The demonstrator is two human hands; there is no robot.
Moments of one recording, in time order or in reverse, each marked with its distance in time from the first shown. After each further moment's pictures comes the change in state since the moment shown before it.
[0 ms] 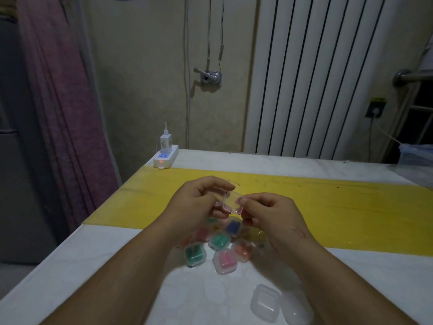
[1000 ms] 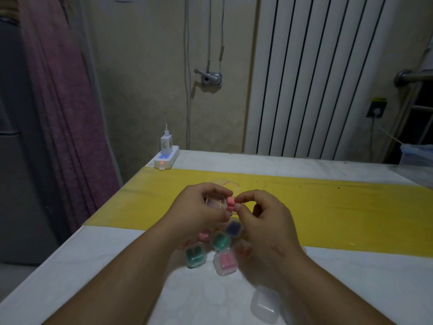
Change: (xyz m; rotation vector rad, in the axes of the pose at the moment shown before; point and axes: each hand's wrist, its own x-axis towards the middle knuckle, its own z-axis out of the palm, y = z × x) left_hand -0.001 -0.005 0.000 0.171 0.033 -0.105; right_hand -0.012 0.006 0.010 -0.463 0.122 -0.347
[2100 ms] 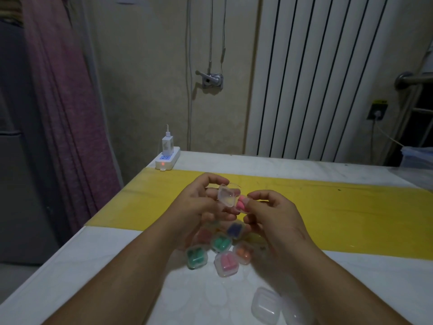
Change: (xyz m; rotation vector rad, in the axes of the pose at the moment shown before) left_hand 0.004 -0.003 -0.008 -0.470 -0.224 0.038; right_hand 0.008 -0.016 -0.011 0.636 -0.076 0.518
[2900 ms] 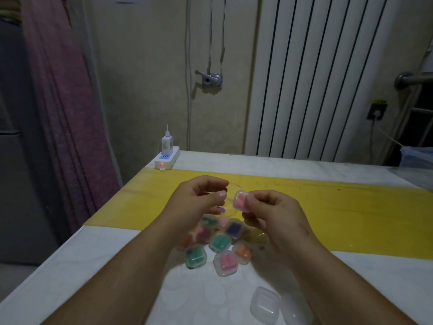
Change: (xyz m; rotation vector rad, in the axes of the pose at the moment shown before) left_hand 0.002 0.001 0.002 0.281 0.208 0.082; right_hand 0.009 0.004 -0.007 -0.042 -0.034 -0.056
